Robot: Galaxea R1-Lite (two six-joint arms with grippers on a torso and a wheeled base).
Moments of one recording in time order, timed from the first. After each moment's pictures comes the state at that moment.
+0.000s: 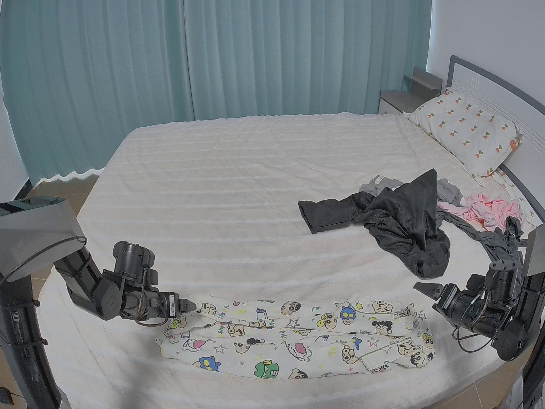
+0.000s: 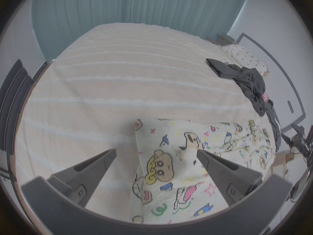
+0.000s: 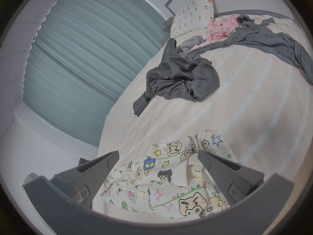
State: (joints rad) left arm -0.18 2.19 -0.69 -0.57 -0.04 -0.23; right arm 0.08 2.08 -0.02 -1.55 0.21 0.76
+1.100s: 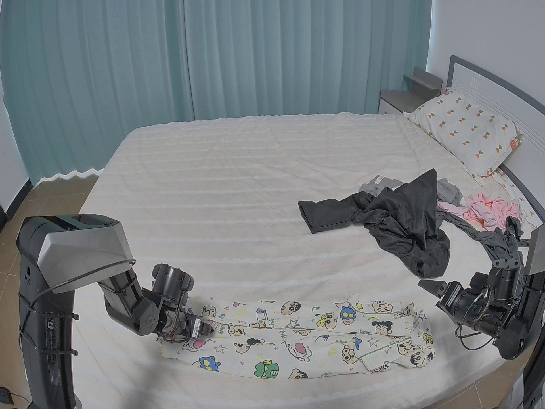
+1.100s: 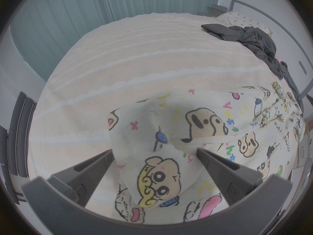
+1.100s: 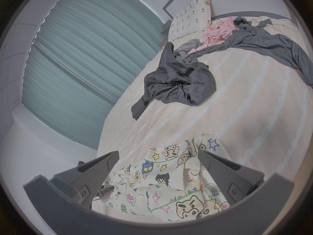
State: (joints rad) left arm -0.32 2.37 -0.75 -0.56 0.13 -0.09; right arm 0.06 2.07 -0.02 -1.55 0.21 0.76
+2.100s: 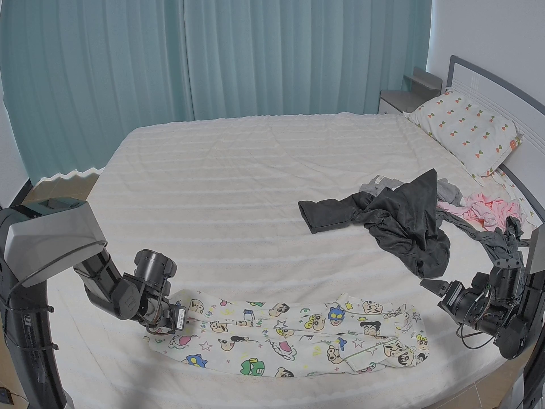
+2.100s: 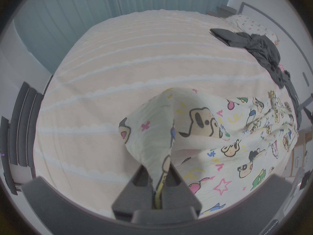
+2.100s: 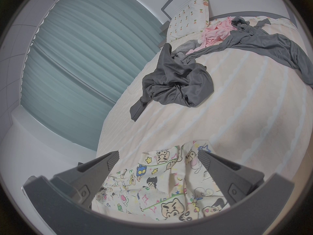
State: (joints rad) left arm -0.23 2.23 -0.76 -0.39 0.12 -0.13; right arm 0.04 2.07 -0.02 -1.55 0.21 0.76
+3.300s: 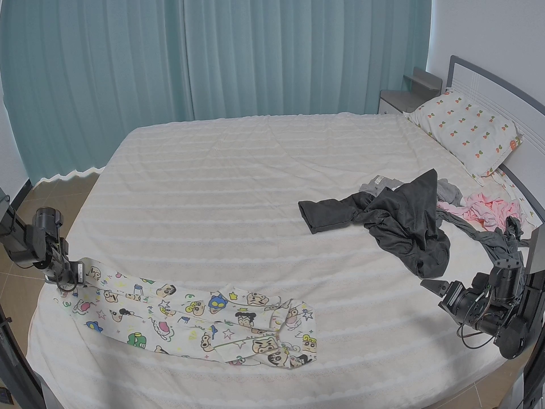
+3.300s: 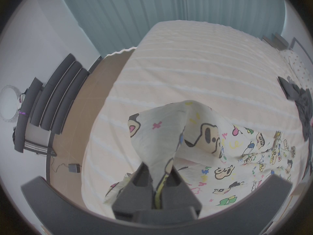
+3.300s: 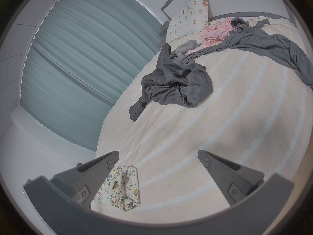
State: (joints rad) left arm 0.39 2.06 -0.98 -0.06 0.12 0.10; right arm 0.04 2.08 -0.02 -1.55 0.21 0.76
